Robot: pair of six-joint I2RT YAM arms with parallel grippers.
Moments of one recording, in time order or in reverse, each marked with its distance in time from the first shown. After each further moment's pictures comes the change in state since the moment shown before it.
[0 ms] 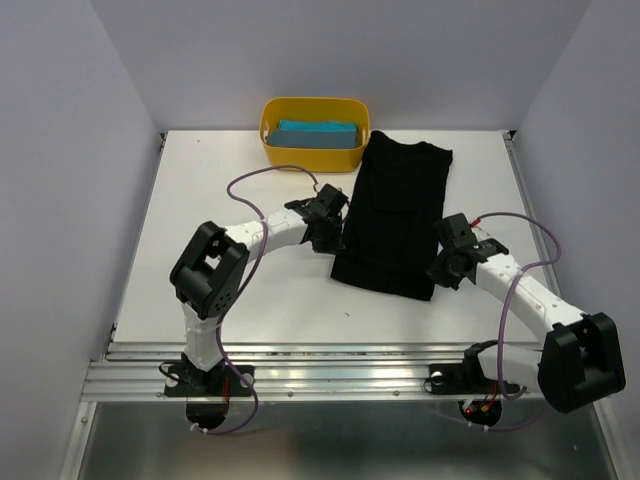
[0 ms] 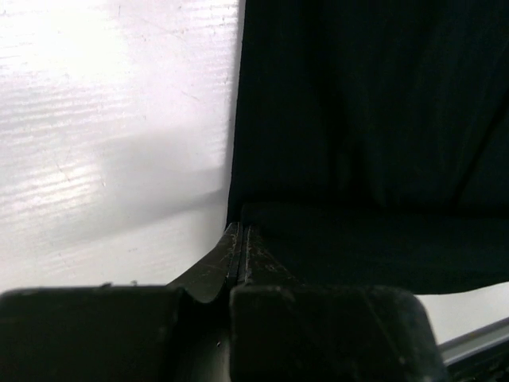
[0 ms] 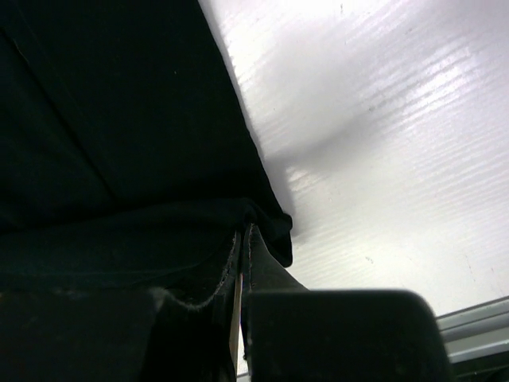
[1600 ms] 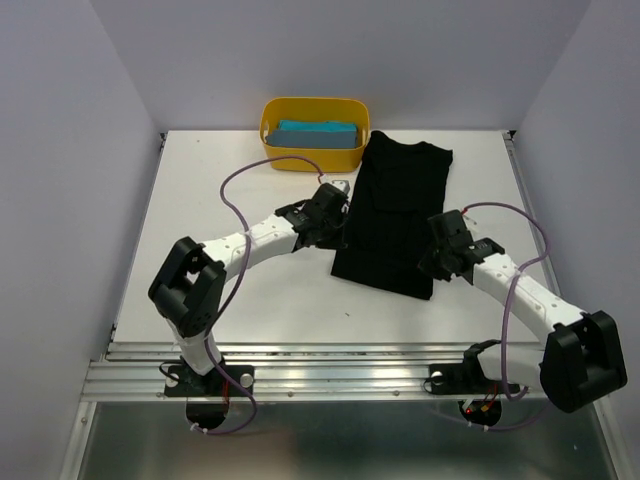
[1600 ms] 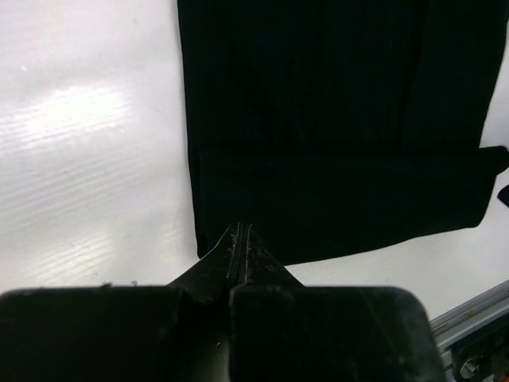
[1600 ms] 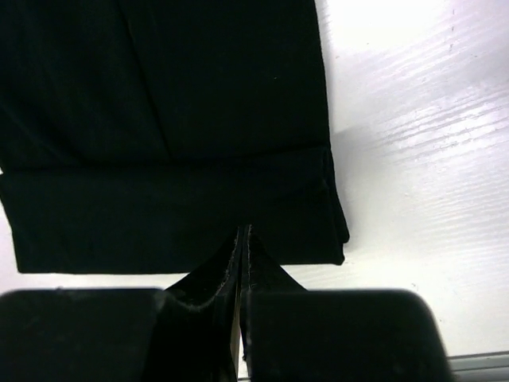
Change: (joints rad) left arm -0.047 -0.169 -0.041 0.068 -0.058 0.102; right arm 0.054 0.005 0.025 0.118 -0.039 -0.090
